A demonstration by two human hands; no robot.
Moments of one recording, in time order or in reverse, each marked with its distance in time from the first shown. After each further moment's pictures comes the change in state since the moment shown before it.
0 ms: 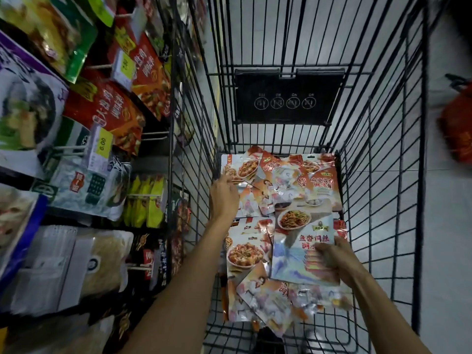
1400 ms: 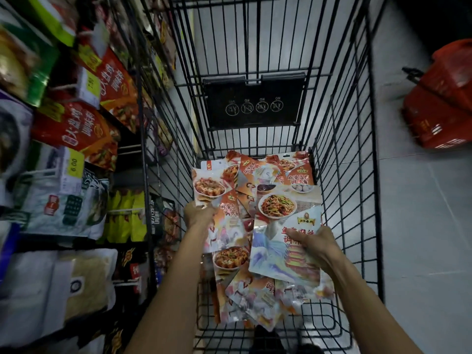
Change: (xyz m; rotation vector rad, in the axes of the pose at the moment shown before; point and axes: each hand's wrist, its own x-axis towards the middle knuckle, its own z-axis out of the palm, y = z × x) left_hand 0.007 -0.033 0.012 -0.437 -0.099 -0.567; right_hand -0.042 -0.037 0.005 0.166 0.007 -0.046
